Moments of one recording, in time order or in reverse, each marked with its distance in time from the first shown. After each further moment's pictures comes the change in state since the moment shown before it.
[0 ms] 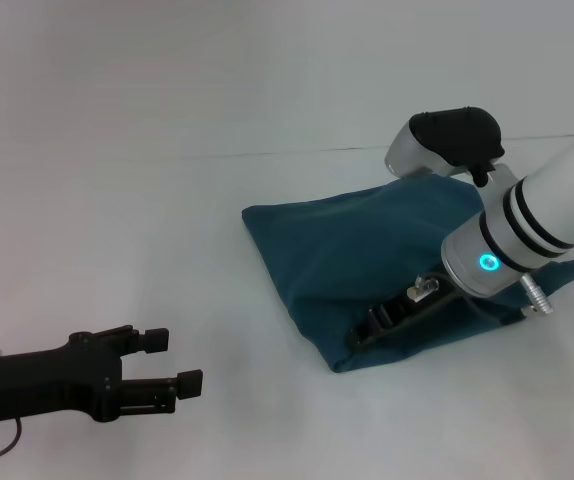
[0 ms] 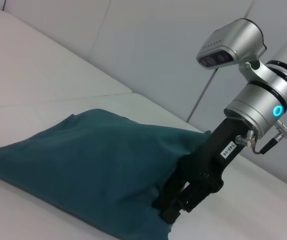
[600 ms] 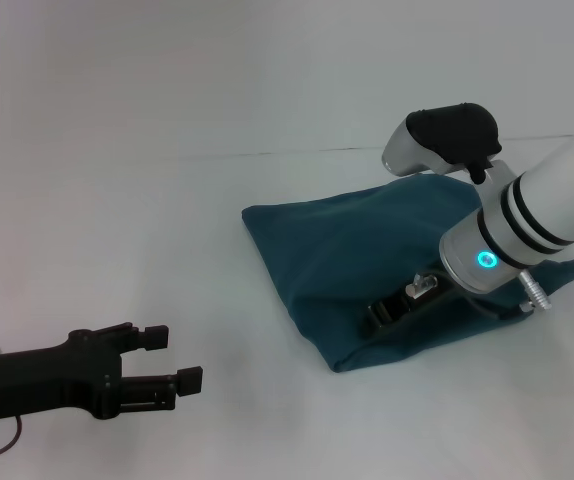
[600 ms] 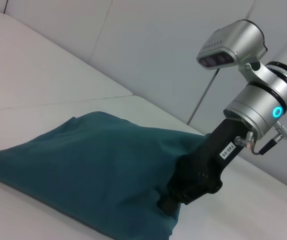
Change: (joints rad) left arm 0.000 0.000 0.000 0.000 -0.007 -0.002 0.000; right arm 0.004 -0.003 -0.011 -0.006 0.000 0.009 -0.007
